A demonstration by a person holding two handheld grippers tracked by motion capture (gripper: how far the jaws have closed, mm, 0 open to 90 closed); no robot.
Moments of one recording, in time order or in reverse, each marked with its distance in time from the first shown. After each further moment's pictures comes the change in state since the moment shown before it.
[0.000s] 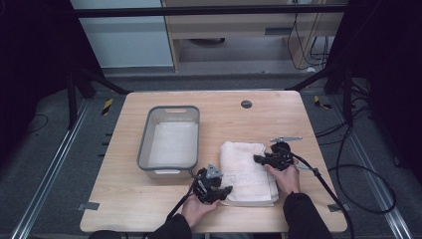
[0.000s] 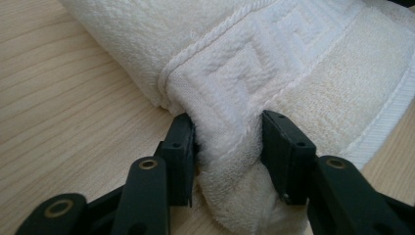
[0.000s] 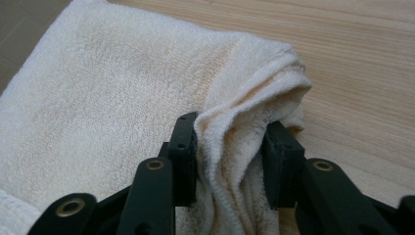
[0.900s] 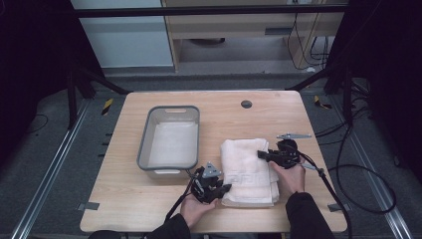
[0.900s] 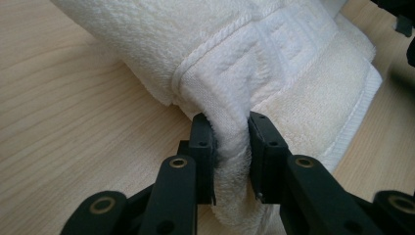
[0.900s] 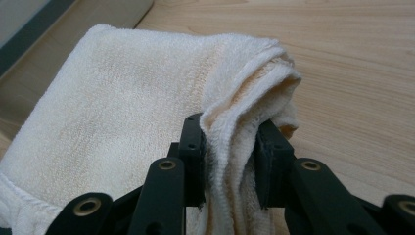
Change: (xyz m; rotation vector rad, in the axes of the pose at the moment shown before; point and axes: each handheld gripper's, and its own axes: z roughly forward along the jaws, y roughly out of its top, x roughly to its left) left arm -0.004 0.008 -0.021 -0.049 -0.048 0.014; right arm 0.010 0.011 -0.034 -0.072 0.018 0.001
